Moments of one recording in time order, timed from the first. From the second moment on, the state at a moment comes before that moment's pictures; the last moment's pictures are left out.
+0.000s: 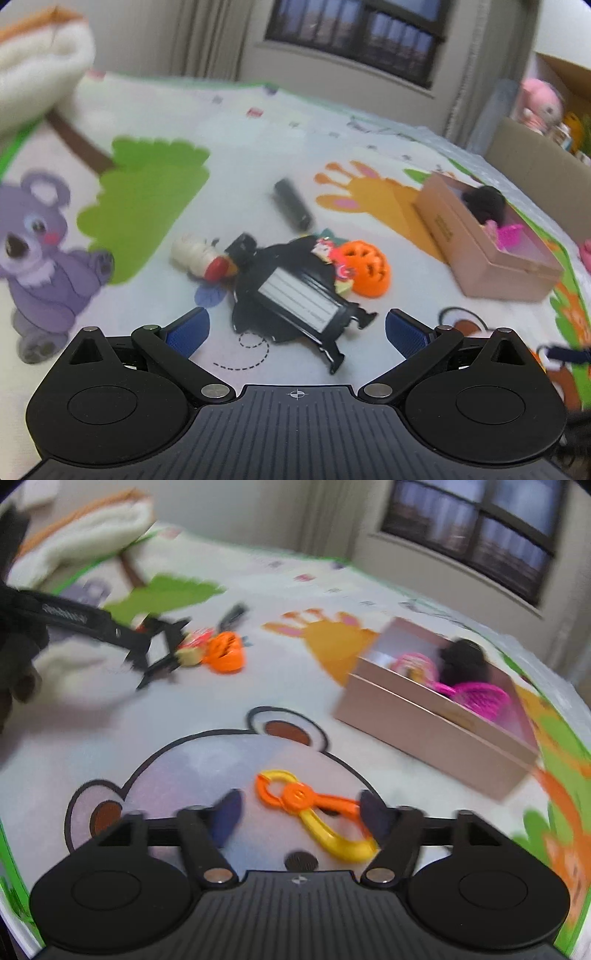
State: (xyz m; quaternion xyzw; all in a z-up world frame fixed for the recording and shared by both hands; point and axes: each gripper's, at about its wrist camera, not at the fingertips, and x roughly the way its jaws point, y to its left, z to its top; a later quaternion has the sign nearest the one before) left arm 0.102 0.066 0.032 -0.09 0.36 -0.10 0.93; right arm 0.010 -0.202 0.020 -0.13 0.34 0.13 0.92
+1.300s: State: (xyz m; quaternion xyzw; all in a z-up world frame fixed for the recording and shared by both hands) left arm 0.096 0.024 0.031 0.02 0.33 -0.16 0.93; right arm -0.008 -0.237 -0.017 -0.01 0.32 0.07 0.95
